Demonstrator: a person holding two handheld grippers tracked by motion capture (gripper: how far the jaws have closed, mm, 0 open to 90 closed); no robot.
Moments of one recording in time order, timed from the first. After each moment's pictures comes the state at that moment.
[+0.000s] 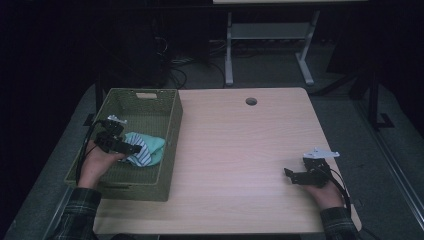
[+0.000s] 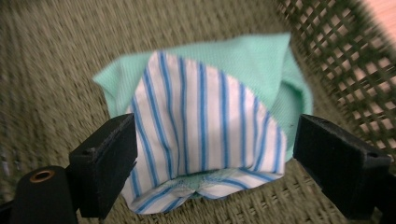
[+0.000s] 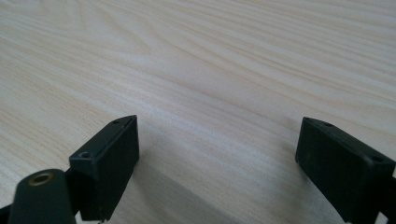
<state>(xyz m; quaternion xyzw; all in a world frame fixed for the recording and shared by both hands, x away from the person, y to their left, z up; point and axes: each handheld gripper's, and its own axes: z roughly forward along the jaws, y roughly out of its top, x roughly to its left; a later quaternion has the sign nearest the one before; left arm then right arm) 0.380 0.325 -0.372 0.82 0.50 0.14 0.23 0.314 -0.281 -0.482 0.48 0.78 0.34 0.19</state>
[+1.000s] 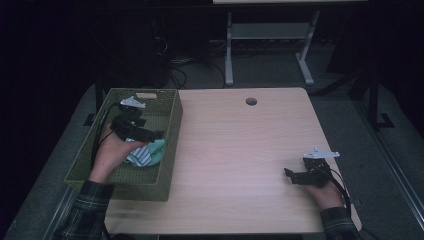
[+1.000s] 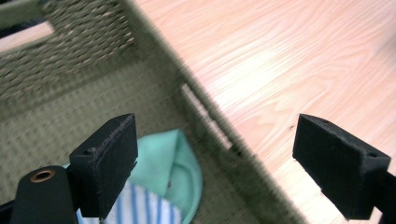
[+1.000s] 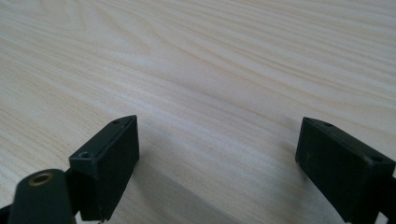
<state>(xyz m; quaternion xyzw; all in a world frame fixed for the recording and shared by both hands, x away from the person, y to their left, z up) 0.369 0.248 -0.307 0.84 0.42 0.14 0.33 0.314 -0.281 -0.482 0.48 0.78 0.34 0.19</state>
